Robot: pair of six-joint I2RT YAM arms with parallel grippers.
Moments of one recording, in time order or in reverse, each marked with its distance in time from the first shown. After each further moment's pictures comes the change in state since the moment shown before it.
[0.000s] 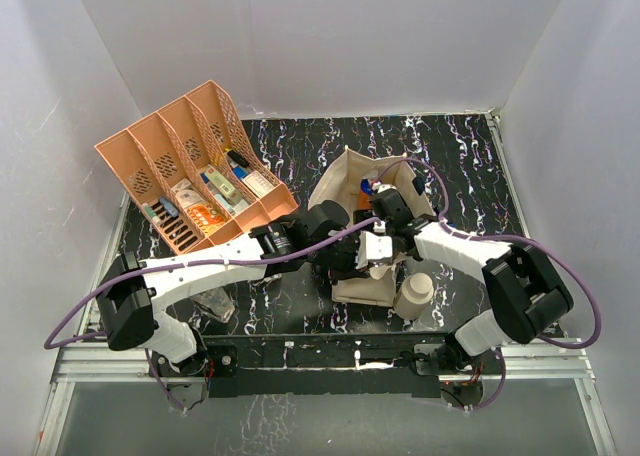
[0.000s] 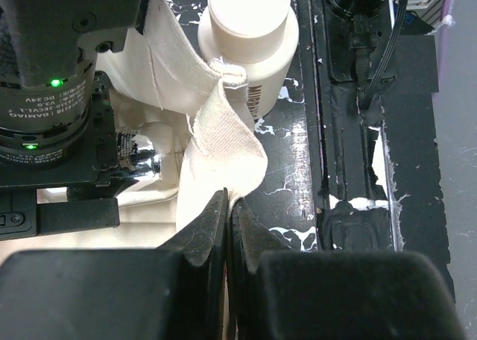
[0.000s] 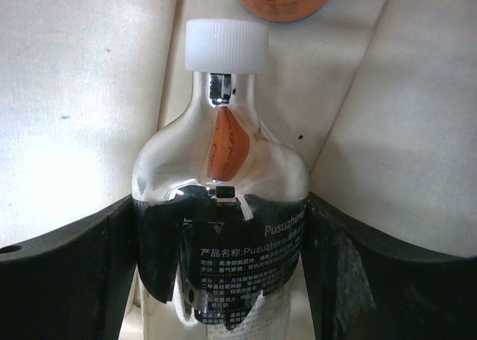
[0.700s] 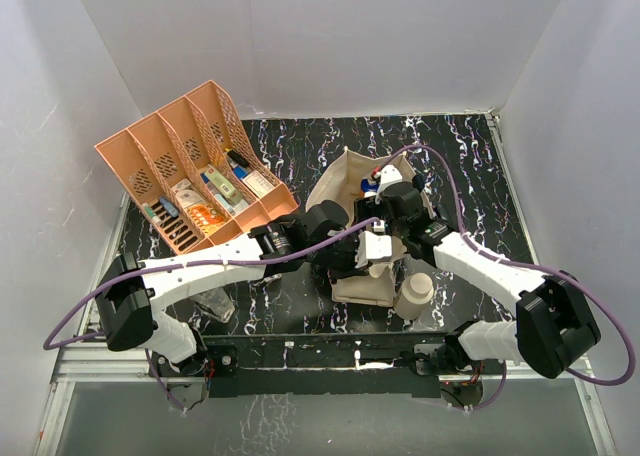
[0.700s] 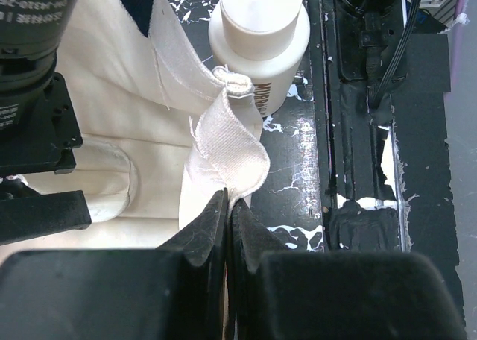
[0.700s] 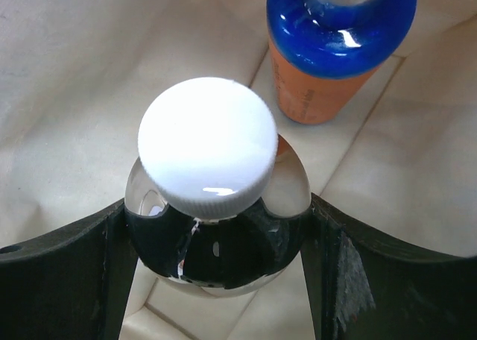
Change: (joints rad) left arm 0.000 -0.006 0.000 -0.003 -0.034 0.007; right arm -0.001 -0.209 -0.011 0.101 -0.039 -0.201
